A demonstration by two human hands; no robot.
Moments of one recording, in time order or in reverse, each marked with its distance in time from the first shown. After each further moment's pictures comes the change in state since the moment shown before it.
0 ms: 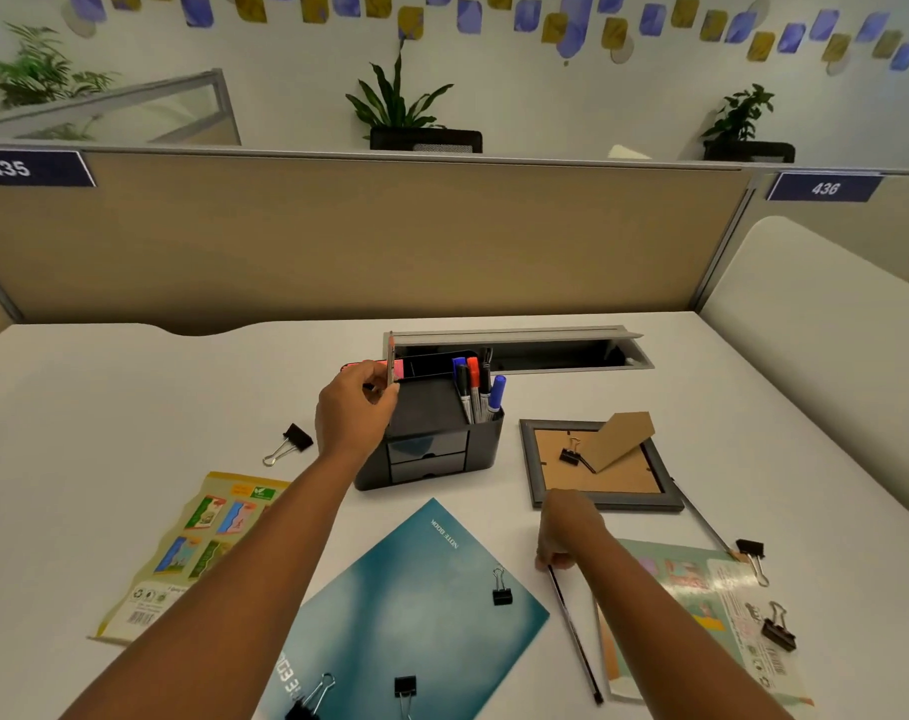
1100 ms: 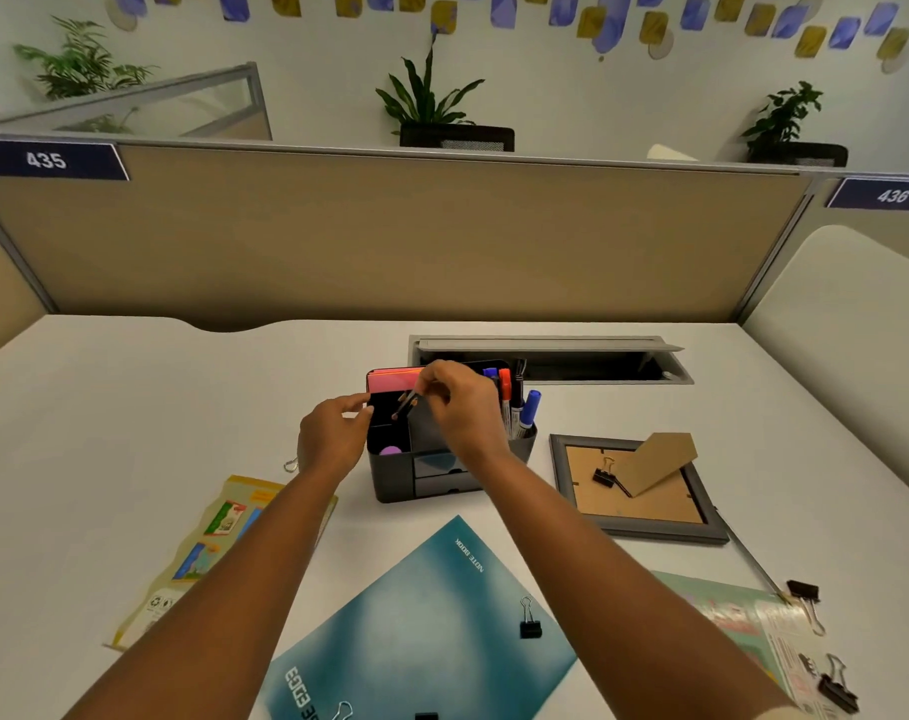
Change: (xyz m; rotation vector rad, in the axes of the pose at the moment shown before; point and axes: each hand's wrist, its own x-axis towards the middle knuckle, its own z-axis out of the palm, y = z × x) left_hand 0.017 -0.034 -0.021 0.087 -0.093 -0.335; right_hand -0.012 -0.138 -0.062 0.669 0.834 -0.916
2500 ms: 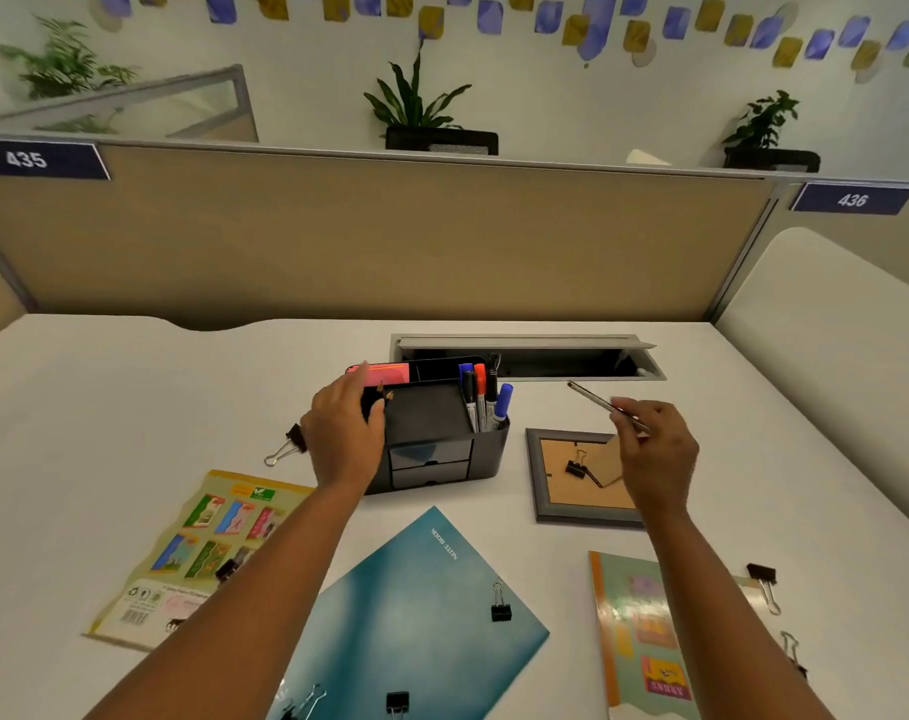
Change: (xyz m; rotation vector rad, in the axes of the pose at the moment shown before) left_hand -0.029 0.014 0.028 0.195 0.242 0.354; right_hand -0.077 0.098 -0.143 -0.248 0.488 0.262
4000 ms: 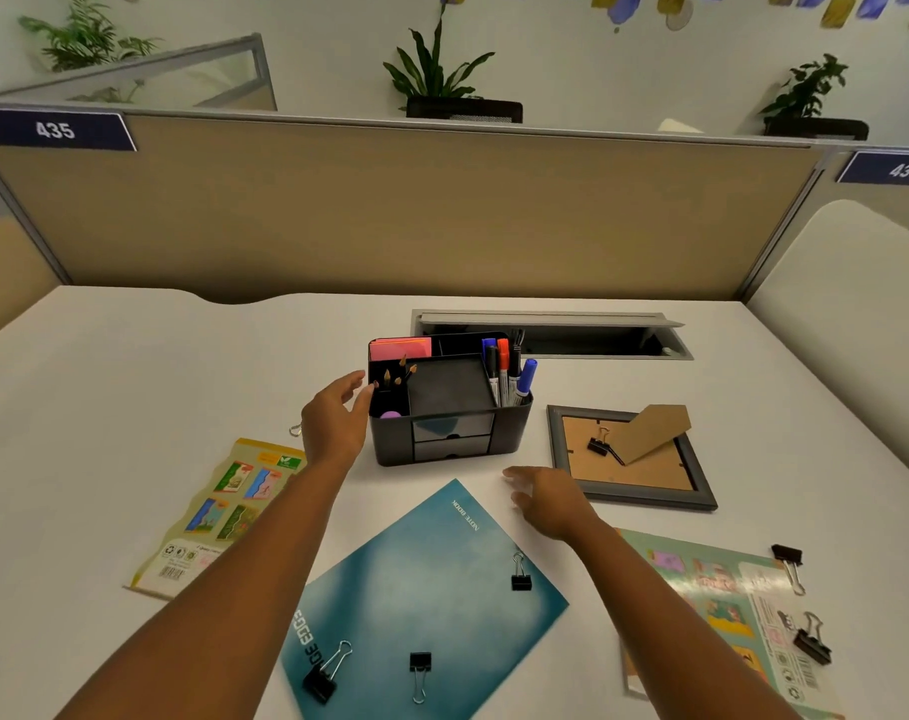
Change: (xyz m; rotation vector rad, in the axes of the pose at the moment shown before) left_hand -0.002 -0.035 -0.010 -0.281 -0.113 -0.321; right_hand -0.076 -0.013 0.070 -0.333 -1.044 0.026
